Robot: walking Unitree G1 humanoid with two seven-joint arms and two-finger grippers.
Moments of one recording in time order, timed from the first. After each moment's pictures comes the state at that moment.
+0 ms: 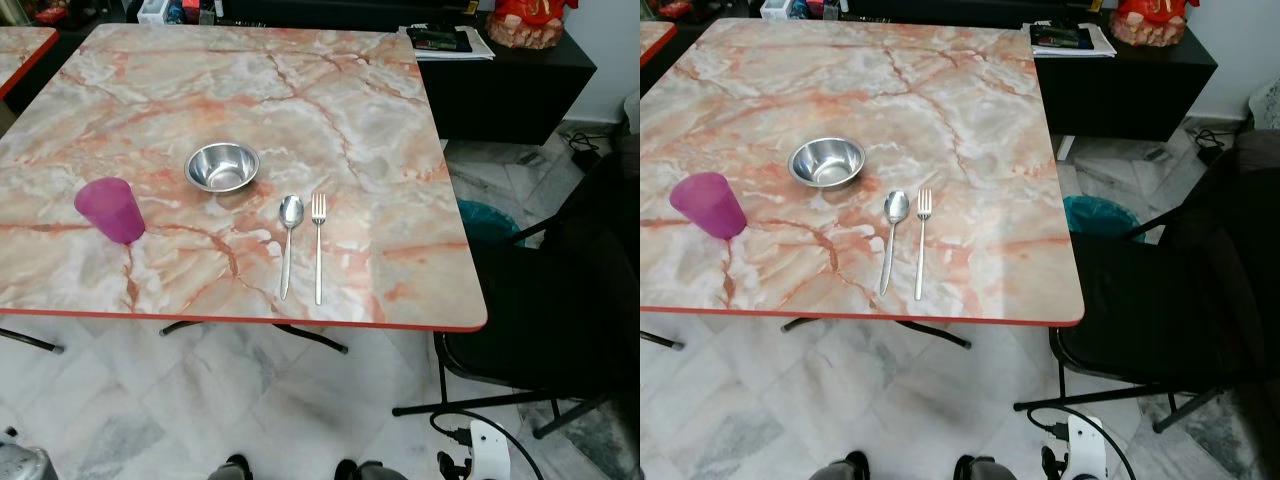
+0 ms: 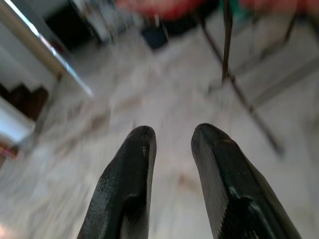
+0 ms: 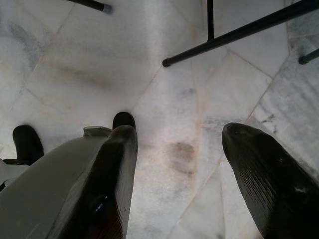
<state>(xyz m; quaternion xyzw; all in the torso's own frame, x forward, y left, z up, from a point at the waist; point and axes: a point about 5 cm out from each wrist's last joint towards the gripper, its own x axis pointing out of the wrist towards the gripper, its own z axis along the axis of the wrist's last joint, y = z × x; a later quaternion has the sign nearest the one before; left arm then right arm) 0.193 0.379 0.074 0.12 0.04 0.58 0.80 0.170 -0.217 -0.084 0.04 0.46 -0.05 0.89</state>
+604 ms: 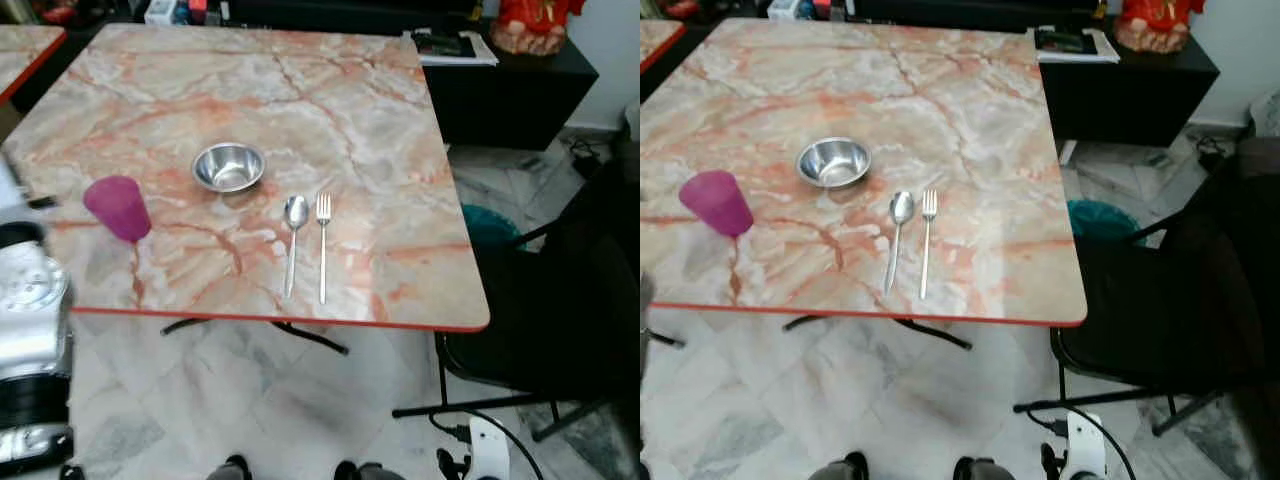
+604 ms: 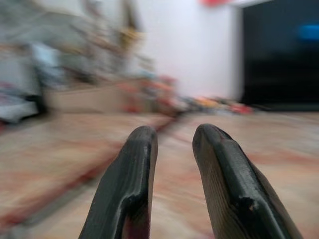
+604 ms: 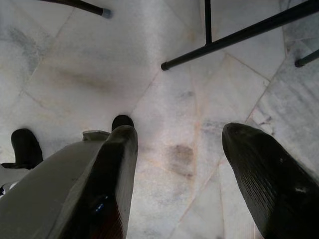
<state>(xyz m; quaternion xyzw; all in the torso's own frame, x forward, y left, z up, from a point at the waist) 0.327 0.264 0.247 0.07 -0.23 0.20 0.95 0.170 -0.217 -0.084 0.04 0.45 -0.06 0.89</state>
